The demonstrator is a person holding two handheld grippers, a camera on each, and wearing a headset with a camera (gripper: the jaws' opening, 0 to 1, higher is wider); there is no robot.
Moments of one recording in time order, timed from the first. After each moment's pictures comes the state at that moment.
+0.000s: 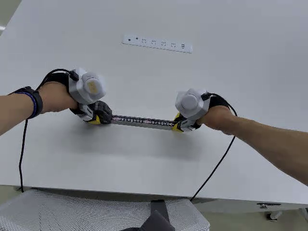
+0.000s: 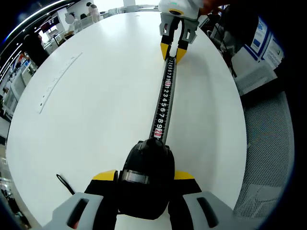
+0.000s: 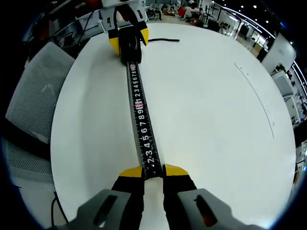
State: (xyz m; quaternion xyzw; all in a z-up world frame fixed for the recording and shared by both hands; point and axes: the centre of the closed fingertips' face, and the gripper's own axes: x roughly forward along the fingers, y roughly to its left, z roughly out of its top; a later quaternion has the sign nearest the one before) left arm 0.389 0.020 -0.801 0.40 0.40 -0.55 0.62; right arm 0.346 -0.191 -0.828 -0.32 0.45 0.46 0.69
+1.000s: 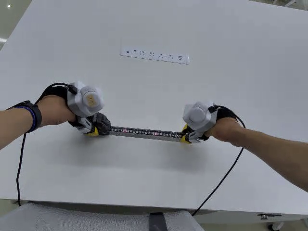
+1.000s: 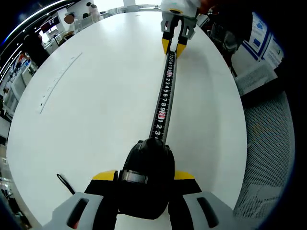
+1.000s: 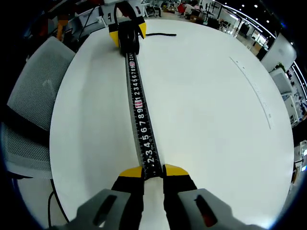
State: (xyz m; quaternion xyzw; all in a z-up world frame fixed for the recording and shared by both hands) left arm 0.389 0.022 -0.801 0.40 0.39 -0.54 0.62; right arm 0.334 -0.235 -0.827 -0.33 0.47 0.45 0.69
